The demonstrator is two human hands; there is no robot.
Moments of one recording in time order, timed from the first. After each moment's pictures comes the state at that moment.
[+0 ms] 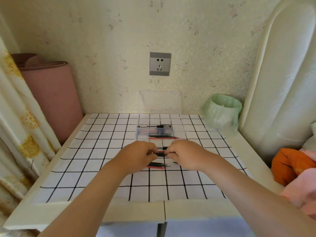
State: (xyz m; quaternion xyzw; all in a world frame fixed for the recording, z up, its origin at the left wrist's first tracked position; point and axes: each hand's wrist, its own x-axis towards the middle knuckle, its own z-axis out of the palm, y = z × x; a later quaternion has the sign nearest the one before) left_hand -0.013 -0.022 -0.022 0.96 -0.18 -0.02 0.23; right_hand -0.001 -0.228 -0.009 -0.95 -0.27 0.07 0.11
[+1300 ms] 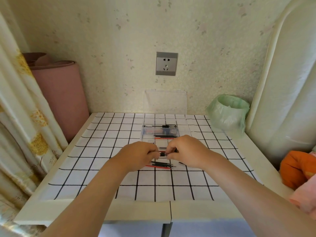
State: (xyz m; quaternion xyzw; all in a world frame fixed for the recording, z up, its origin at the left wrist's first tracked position) left_hand -0.012 -0.007 -0.016 0.96 -0.16 -0.08 0.22; right_hand 0.002 -0.212 -0.003 -0.96 -0.25 0.04 0.15
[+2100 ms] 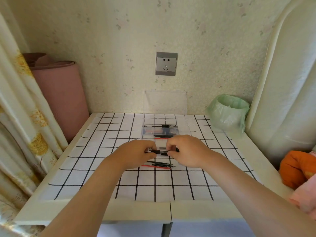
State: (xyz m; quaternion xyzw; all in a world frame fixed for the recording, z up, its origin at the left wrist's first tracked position) left_hand -0.009 0.003 -0.014 0.96 -0.17 -0.06 0.21; right_hand 0.005 -0.215 -0.007 -0.95 -0.27 -0.01 0.15
